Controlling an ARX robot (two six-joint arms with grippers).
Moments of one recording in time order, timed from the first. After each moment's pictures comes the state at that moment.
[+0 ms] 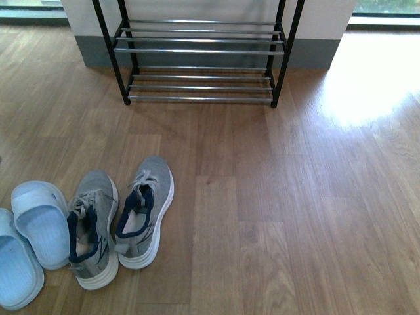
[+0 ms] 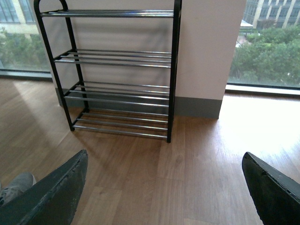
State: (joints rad) left arm -0.12 1.53 0.46 0.25 -0.23 -0.56; right arm 0.00 0.00 0.02 0.00 0.00 -0.01
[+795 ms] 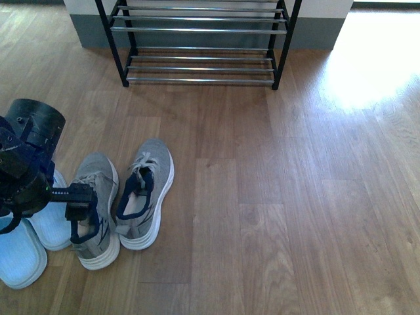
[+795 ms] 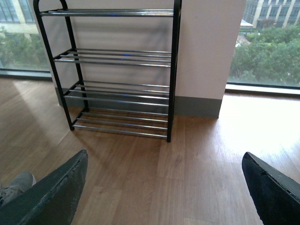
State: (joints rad) left arm -0.08 2.51 1.07 0.09 -0.38 -0.14; right arm 0.00 0.00 0.02 0.00 0.00 -0.01
